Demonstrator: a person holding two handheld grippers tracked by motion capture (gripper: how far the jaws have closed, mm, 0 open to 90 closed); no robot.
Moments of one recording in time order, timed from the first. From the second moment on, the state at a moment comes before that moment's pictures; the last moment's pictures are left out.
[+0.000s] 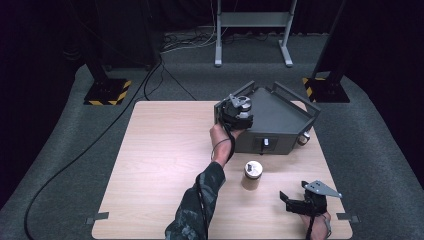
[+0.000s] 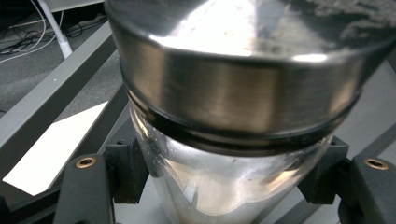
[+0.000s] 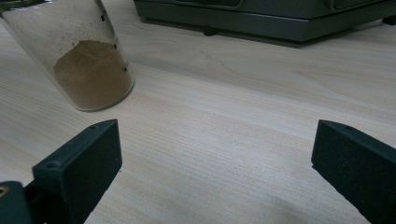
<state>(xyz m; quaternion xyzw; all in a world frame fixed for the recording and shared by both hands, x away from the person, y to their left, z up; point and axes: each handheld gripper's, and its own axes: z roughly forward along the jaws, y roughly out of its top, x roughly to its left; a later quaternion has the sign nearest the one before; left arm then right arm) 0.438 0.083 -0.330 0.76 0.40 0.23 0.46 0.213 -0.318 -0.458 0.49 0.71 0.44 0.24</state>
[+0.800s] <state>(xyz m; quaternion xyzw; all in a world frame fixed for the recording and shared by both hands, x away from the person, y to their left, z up) 0.438 0.082 -0.334 0.76 0.39 0.24 0.45 0.214 -0.317 -0.457 0.49 0.71 0.44 0.25</state>
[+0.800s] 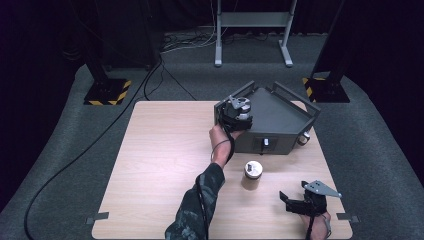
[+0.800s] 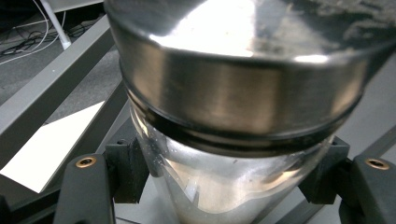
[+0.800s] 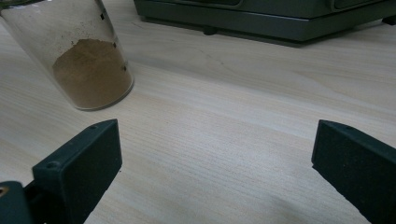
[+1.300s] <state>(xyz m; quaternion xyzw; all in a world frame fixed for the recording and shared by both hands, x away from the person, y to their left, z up) 0.449 0.090 -0.326 0.78 0.40 0.20 0.44 0.214 -0.316 -0.457 0.49 0.71 0.44 0.25</state>
